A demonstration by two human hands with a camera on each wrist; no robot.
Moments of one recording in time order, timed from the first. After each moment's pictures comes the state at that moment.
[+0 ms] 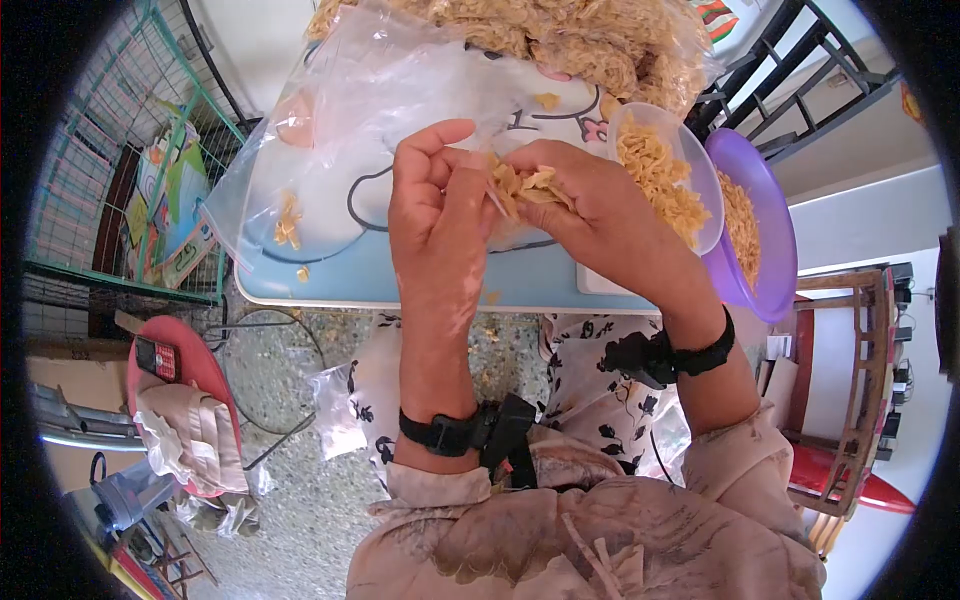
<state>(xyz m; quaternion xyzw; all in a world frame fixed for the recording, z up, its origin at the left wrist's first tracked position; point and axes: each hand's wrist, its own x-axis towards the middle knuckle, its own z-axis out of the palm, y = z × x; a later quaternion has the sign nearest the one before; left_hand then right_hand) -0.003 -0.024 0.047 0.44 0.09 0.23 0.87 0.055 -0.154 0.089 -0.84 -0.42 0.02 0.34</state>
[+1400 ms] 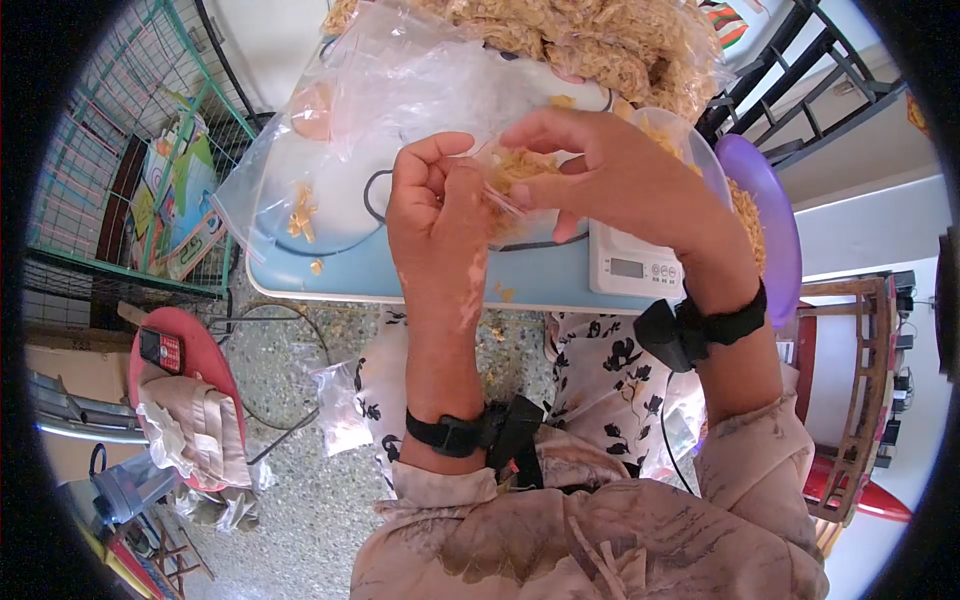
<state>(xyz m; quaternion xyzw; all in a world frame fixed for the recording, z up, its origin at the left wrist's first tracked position) -0.006 -0.015 0.038 0.44 0.15 0.24 0.85 0.068 -0.134 0.126 -0.85 -0.30 0.26 0.36</state>
